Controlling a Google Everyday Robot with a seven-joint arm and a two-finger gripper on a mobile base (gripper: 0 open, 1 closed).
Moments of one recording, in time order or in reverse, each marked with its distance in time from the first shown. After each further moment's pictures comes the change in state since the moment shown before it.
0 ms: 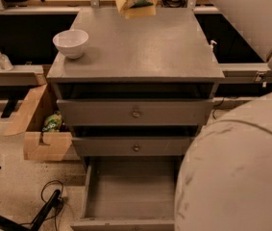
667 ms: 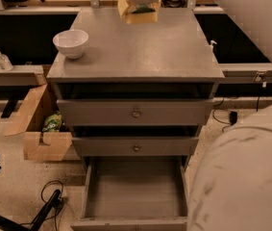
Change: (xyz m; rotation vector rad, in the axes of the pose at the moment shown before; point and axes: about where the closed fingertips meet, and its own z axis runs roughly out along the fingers) arm 0.013 0.003 0.001 -0.039 0.009 0.042
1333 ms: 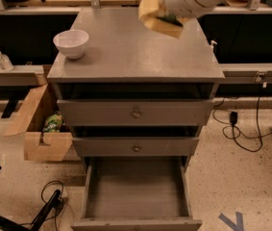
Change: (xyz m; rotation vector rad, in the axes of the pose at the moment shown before) arm 0.063 0.001 -0.095 -0.201 -0.199 0.235
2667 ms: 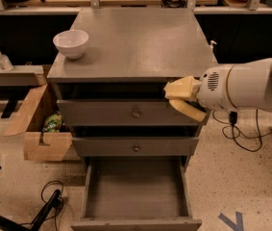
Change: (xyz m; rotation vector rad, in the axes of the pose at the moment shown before) arm 0.180 -0.070 -0.018 -0.079 0.086 0.263
